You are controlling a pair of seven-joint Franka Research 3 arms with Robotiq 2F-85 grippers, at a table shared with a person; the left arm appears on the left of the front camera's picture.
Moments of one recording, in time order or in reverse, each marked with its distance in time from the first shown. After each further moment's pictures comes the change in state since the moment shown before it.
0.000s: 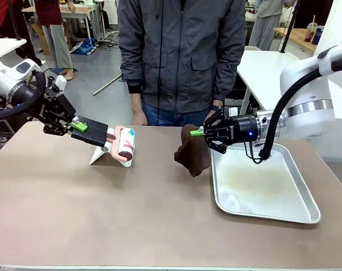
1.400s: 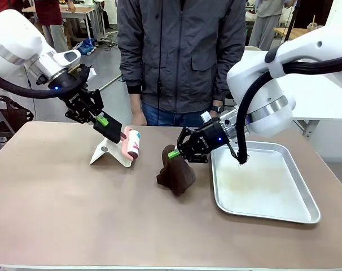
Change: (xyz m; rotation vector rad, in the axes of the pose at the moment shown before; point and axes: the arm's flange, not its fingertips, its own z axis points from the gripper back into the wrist) left arm 0.082 -0.051 -0.039 0.365 -0.001 0.080; right arm -0.004 0.005 -0.084 -0.406 -0.036 0.042
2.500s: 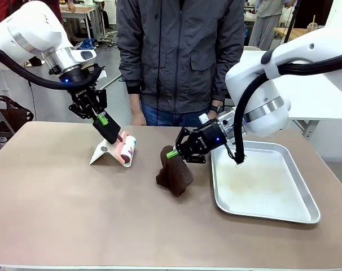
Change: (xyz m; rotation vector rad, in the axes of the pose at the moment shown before) left arm 0.043 -0.008 -0.004 0.143 0.151 -0.009; right arm 0.011 -0.004 -0.005 0.022 0.031 -0.022
